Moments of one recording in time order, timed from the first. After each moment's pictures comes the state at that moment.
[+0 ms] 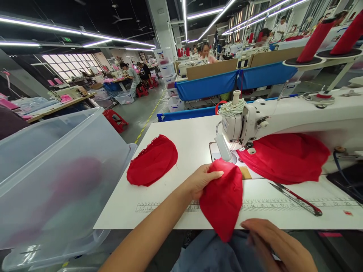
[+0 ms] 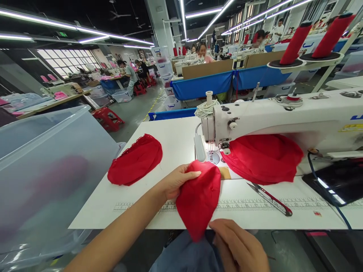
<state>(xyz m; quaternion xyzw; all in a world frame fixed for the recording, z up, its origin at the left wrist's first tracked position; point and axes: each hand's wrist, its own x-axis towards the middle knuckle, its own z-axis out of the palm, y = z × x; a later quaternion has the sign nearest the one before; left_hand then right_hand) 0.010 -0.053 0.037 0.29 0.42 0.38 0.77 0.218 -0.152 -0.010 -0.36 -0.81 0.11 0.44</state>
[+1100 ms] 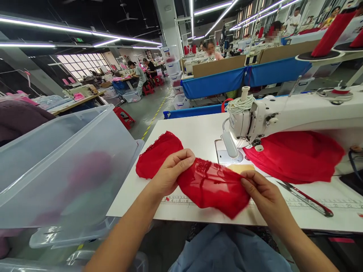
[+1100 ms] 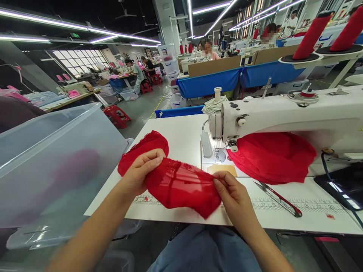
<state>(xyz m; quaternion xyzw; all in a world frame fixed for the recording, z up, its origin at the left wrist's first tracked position) -0.060 -0.093 0.098 0.48 0.45 0.48 0.58 0.181 -0.090 0.016 -0.46 -0.59 0.46 0.48</state>
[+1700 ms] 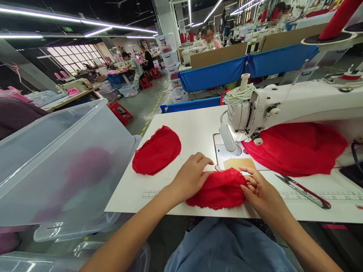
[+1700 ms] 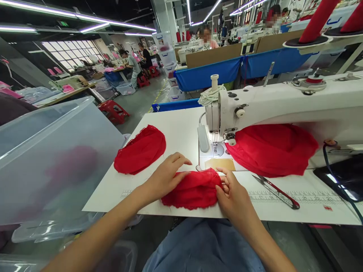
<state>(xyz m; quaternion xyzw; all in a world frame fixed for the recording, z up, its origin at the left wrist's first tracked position) -0.026 -0.081 0.053 0.78 0.54 0.20 0.24 0.193 -0.091 -0.008 -0.49 -0.57 0.52 0.41</state>
